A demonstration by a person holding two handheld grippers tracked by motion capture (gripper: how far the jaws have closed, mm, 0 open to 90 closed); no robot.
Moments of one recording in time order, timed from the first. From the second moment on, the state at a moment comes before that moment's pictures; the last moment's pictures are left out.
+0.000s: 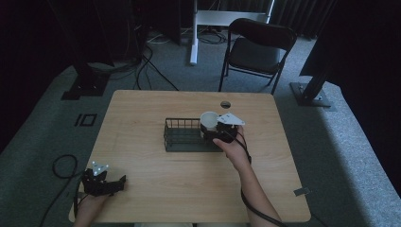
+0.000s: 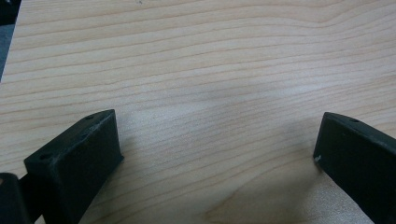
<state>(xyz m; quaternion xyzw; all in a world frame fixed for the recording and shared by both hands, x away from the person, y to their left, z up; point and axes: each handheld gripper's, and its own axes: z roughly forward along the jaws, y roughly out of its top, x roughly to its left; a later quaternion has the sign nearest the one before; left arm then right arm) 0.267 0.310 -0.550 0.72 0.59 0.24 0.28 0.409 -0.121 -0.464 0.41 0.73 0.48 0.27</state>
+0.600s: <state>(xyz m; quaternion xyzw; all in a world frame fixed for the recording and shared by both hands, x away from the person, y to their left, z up) 0.267 0.310 -0.550 0.72 0.59 0.24 0.29 0.382 -0.137 -0.465 0.41 0.72 0.50 0.26</state>
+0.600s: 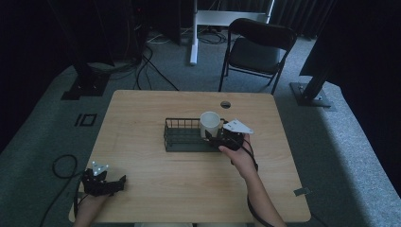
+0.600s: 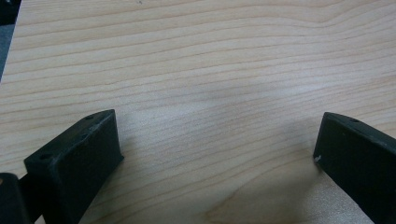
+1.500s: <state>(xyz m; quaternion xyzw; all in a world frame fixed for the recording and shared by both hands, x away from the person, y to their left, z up) 0.267 0.309 -0.550 0.72 0.59 0.24 0.29 0.355 -0.187 -0.489 0.43 0.71 0.49 0.26</state>
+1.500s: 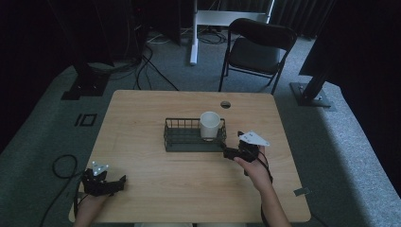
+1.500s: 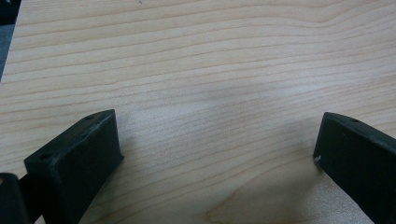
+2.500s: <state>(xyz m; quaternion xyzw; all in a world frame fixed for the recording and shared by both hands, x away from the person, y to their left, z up) 0.267 0.310 -0.550 0.72 0.59 0.24 0.28 0.334 -0.251 -0.541 0.50 0.71 0.42 0.26</state>
